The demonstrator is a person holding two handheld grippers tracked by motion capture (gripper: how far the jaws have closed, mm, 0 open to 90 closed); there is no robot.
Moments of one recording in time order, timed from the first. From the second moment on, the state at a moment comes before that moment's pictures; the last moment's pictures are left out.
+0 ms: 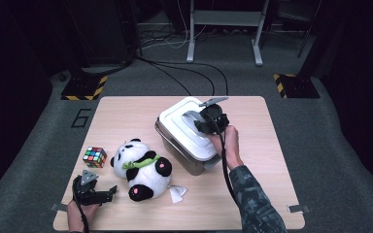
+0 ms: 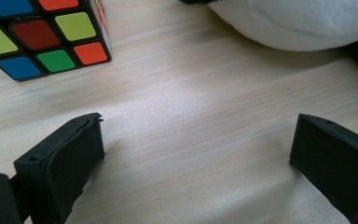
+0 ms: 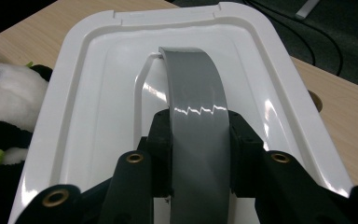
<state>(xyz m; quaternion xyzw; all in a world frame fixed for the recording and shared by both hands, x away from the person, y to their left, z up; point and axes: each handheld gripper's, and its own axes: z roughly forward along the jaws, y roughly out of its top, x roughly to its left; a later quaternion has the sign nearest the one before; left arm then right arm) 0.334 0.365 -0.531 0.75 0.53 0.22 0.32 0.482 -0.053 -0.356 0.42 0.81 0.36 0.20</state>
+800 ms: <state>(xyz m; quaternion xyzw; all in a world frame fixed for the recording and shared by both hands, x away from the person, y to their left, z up) 0.334 0.365 -0.532 0.75 0.53 0.23 0.32 0.486 -0.085 -0.341 0.44 0.79 0.36 0.21</state>
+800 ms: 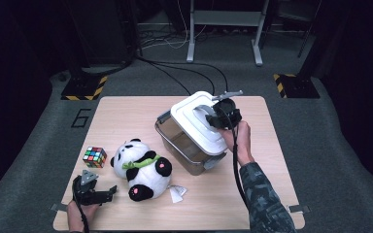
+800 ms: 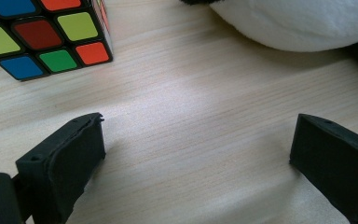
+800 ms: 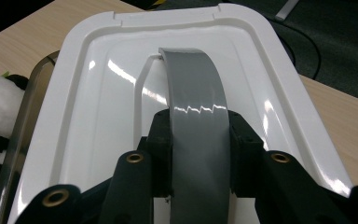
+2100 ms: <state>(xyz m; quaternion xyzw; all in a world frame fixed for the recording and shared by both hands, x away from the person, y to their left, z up) 0.334 0.365 -0.532 0.75 0.53 0.23 0.32 0.509 -0.153 -0.345 0.53 0.74 0.34 0.24</state>
